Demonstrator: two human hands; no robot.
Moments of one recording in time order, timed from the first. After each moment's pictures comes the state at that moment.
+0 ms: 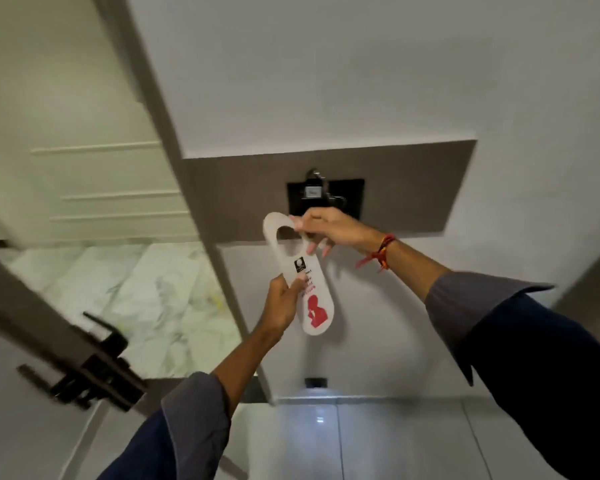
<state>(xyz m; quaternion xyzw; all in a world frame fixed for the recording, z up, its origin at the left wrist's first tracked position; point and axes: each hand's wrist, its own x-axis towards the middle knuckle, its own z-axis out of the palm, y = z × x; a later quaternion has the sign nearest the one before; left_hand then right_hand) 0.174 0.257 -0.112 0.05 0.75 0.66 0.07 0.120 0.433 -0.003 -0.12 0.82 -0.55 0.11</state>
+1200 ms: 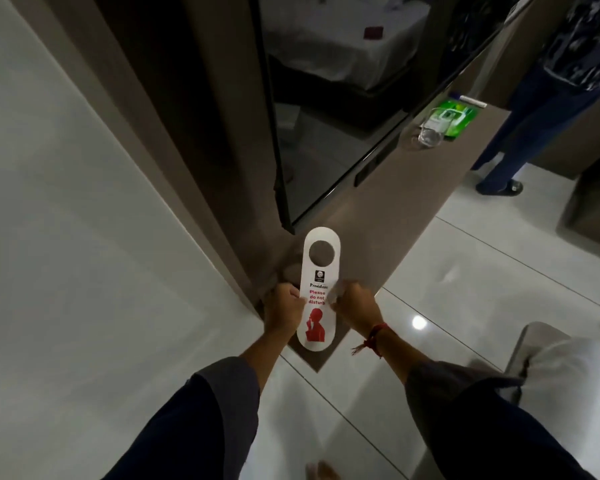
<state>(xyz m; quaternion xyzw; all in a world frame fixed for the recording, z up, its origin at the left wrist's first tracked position) 0.281 1.024 -0.340 0.31 0.84 0.30 0.32 0.423 1.107 -0.350 0.52 0.74 -0.42 -0.04</state>
